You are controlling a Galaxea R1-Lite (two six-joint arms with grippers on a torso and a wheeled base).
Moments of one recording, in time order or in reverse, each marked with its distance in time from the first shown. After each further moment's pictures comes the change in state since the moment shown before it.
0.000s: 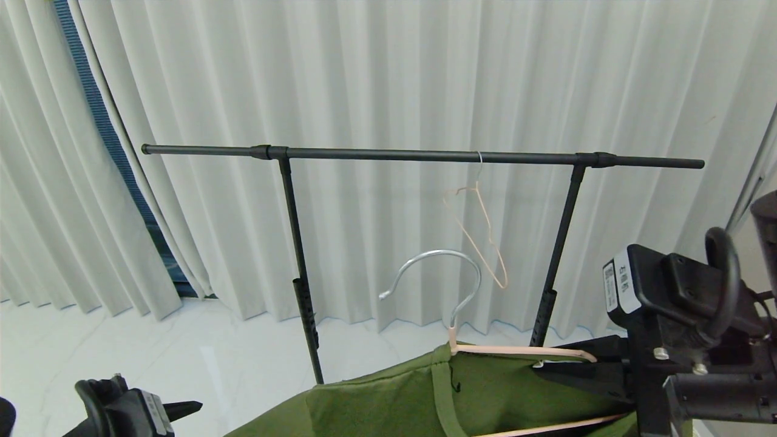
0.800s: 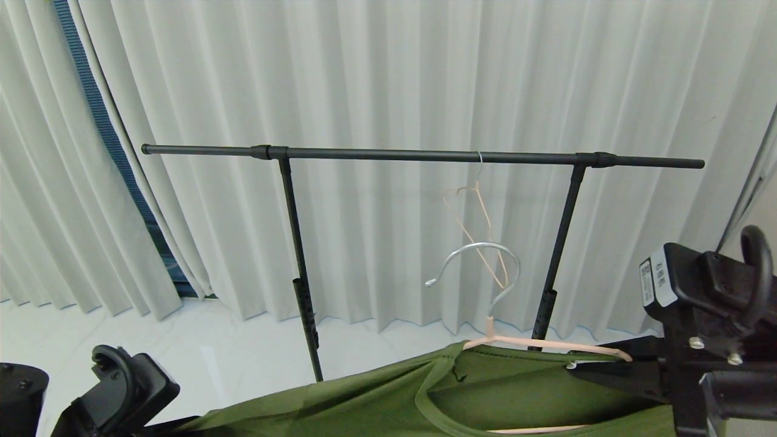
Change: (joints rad) left arm 0.233 0.084 0.019 -0.057 0.031 0.000; right arm -0.086 -0.070 0.016 0.095 -0.008 0.005
